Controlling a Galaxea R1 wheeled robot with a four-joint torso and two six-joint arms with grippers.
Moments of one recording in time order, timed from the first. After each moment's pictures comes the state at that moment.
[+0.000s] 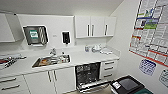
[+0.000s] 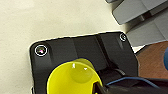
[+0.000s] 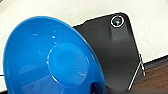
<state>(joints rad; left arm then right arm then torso) 1.38 2.80 -2.36 -0.07 0.02 0.17 -1.48 2.98 -2.68 -0.69 0.05 0.83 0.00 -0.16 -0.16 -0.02</state>
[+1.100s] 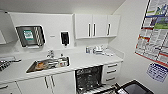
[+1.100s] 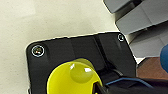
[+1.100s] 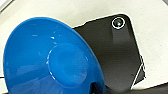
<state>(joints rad) 1.37 2.82 -2.36 -0.07 0.02 0.17 -1.47 2.98 -2.68 -0.69 0.05 0.83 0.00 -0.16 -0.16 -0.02</state>
